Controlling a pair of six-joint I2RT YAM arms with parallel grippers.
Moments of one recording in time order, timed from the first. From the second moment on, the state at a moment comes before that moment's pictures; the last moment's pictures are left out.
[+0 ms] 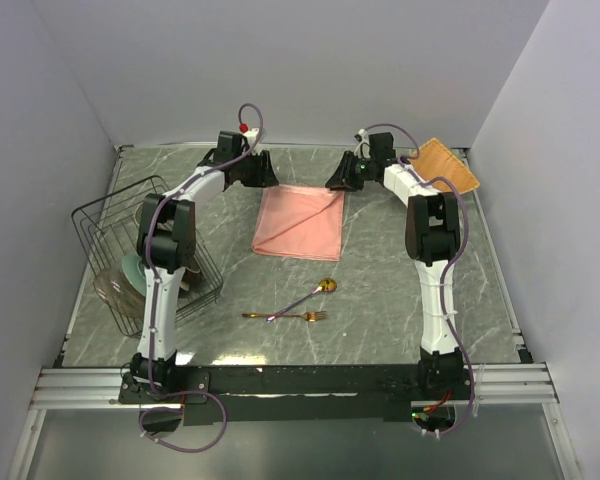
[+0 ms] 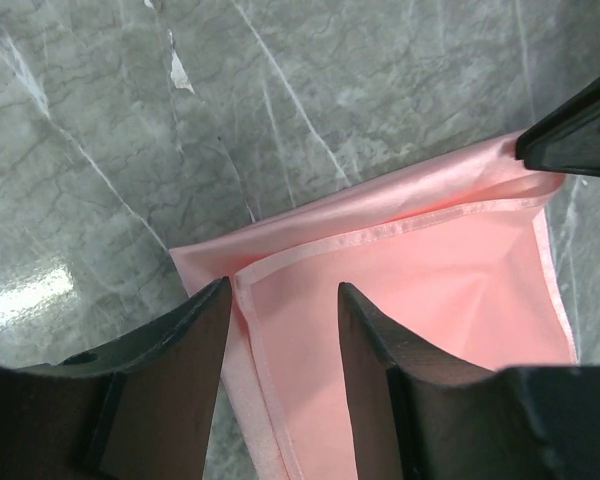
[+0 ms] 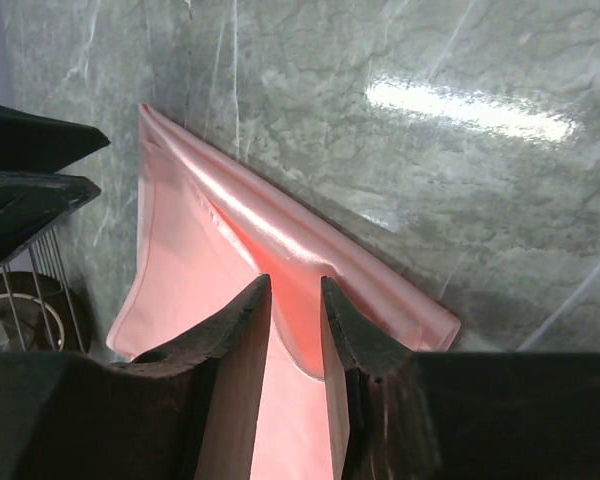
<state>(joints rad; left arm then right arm) -0.25 2.35 1.90 -0.21 0.44 -0.20 0.15 2.45 2.00 -0.34 -0.64 0.45</state>
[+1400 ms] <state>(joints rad) -0.23 2.45 1.99 -0.26 0.39 -0.23 0.13 2.45 2.02 -0.35 -0.69 0.46</state>
